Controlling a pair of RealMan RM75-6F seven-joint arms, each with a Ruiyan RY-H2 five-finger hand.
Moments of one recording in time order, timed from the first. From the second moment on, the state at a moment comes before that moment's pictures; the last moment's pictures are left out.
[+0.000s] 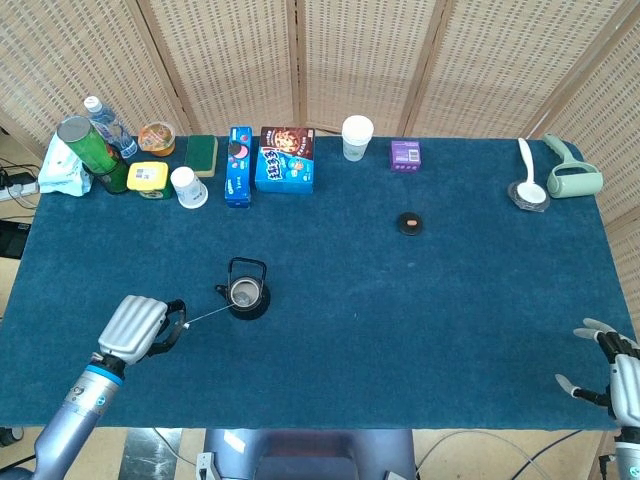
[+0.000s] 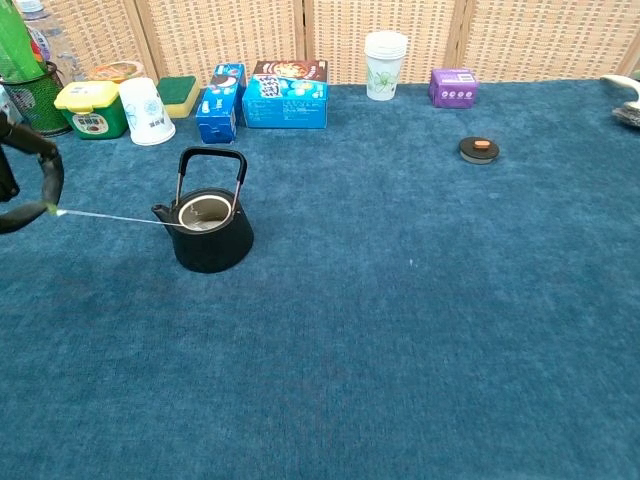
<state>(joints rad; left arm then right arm) -0.46 -1.19 0.02 -1.95 1.26 1.19 0.37 -0.03 -1.24 0.10 -1.43 -1.39 1.45 0.26</state>
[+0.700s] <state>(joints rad) -0.40 -1.16 0.03 -1.99 1.22 1.24 0.40 -0.03 -1.23 0.10 -1.45 -1.40 1.47 0.24</state>
